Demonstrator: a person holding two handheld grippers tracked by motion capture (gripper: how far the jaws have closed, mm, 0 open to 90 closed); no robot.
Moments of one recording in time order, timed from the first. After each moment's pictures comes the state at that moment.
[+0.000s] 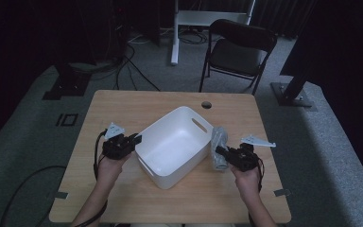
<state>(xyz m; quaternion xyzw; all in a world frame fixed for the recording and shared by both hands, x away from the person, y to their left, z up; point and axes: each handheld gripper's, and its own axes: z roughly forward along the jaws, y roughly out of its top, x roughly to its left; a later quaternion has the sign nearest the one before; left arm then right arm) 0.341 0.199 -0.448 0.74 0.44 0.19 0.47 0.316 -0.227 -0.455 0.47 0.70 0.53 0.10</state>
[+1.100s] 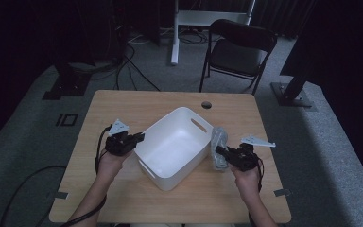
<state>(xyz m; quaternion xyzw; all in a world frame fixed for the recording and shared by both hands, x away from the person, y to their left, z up) 0.350 0.193 -0.445 0.77 0.41 0.17 0.46 0.318 -0.228 -0.456 0.47 0.70 0.53 0.10</state>
